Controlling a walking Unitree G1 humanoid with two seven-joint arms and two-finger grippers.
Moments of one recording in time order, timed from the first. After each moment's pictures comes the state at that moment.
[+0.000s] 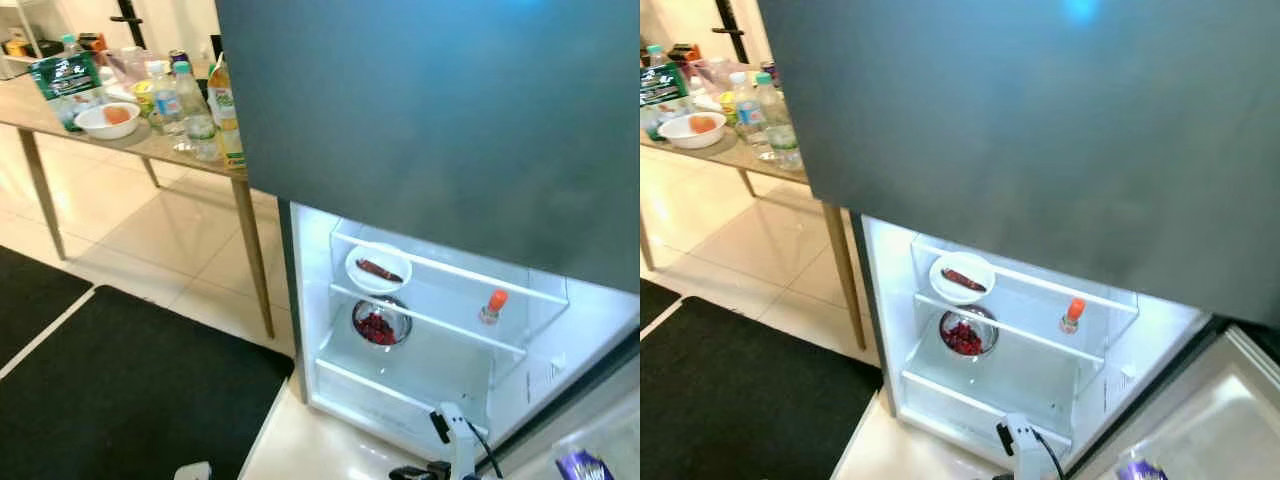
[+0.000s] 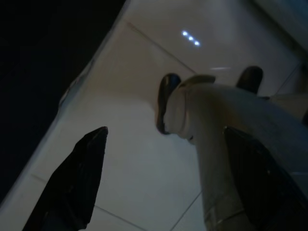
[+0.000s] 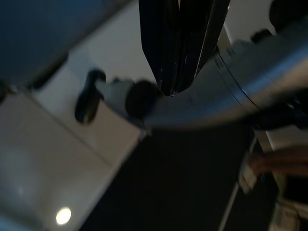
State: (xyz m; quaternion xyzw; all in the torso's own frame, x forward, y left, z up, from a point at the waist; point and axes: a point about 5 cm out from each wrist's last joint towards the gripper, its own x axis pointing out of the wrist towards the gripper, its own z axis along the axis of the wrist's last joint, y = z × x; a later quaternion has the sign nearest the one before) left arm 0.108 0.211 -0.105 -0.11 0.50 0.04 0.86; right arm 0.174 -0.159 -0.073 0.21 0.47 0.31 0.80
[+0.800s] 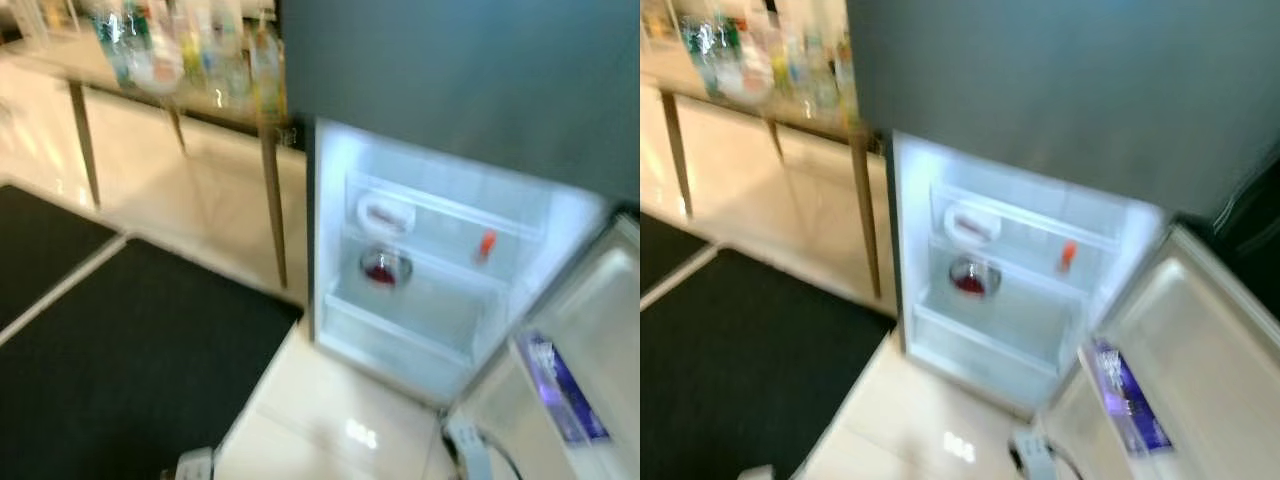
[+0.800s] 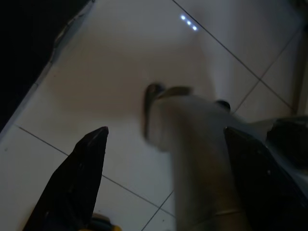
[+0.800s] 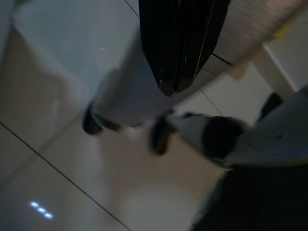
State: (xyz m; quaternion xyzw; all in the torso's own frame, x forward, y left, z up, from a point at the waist) left arm 0.119 0.204 -0.103 -0.11 0.49 0.04 0.87; right arm 0.167 -0.190 -0.081 0.09 0.51 0.25 0.82
